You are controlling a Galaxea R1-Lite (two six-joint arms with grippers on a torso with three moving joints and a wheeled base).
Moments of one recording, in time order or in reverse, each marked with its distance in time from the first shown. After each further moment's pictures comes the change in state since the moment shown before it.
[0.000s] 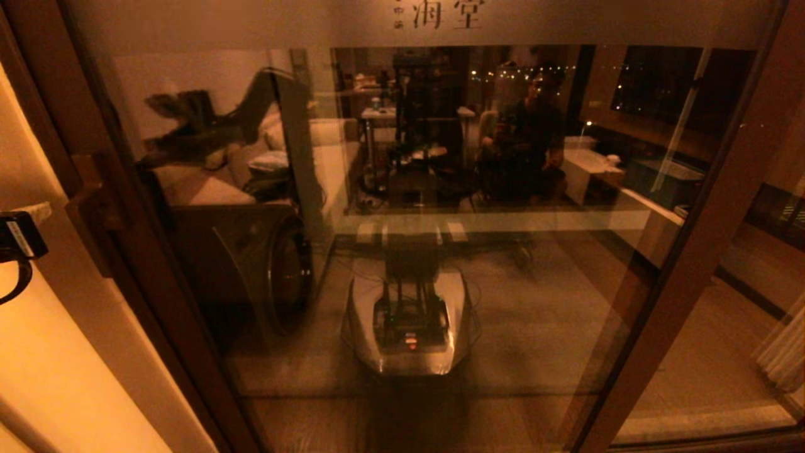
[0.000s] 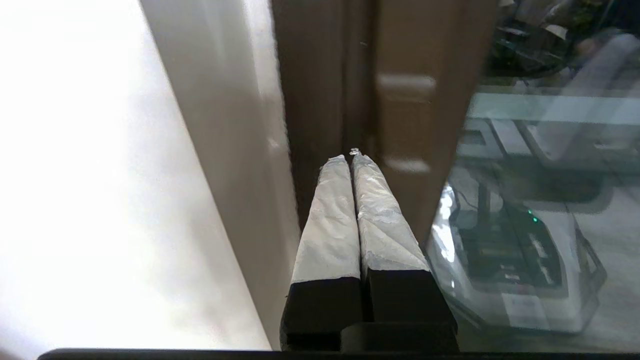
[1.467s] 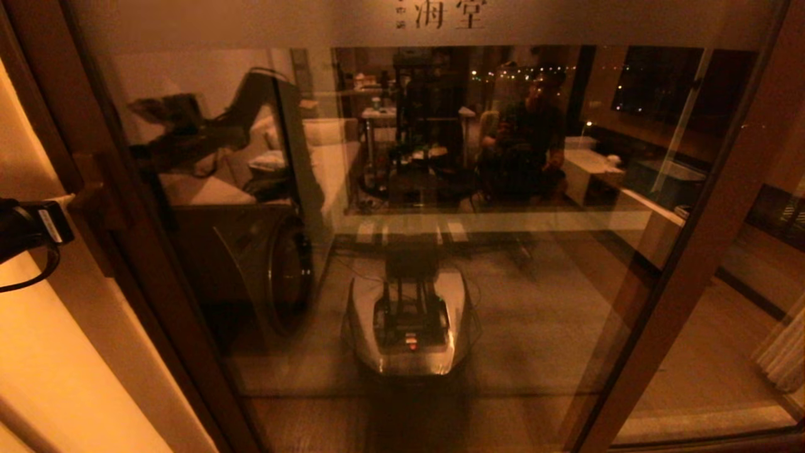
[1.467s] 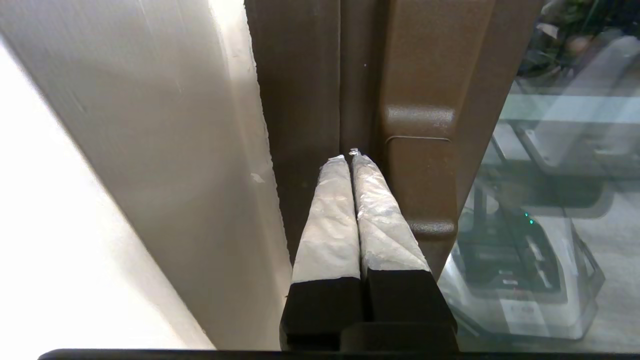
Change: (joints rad) left arm -0.075 0.103 -0.091 -0.001 0.005 0.002; right arm 0.000 0.000 0.000 0.000 0.000 0.000
